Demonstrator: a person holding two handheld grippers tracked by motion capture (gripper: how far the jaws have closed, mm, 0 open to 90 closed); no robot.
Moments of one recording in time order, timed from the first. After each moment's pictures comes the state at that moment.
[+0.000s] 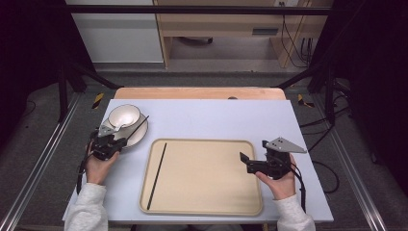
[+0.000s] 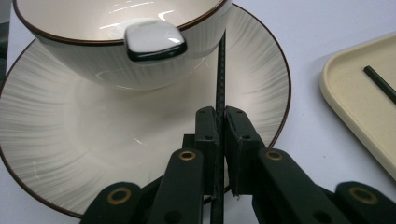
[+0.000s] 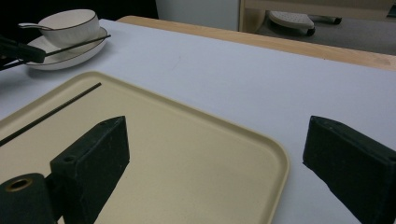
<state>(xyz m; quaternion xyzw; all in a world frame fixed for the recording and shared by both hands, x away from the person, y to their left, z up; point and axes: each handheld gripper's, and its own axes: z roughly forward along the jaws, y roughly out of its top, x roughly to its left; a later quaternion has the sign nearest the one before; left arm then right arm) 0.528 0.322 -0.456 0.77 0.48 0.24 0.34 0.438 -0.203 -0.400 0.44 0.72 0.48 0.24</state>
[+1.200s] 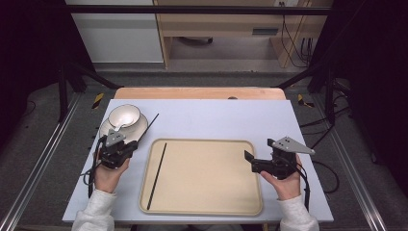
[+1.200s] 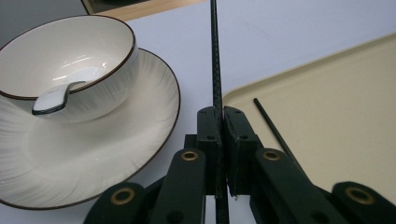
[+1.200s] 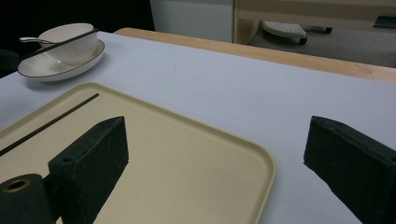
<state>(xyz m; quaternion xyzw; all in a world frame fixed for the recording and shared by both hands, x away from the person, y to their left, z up) 0.472 0.265 -0.415 0.76 0.46 0.26 0.38 0.433 -0.213 -0.391 0.45 0.71 0.49 0.25</state>
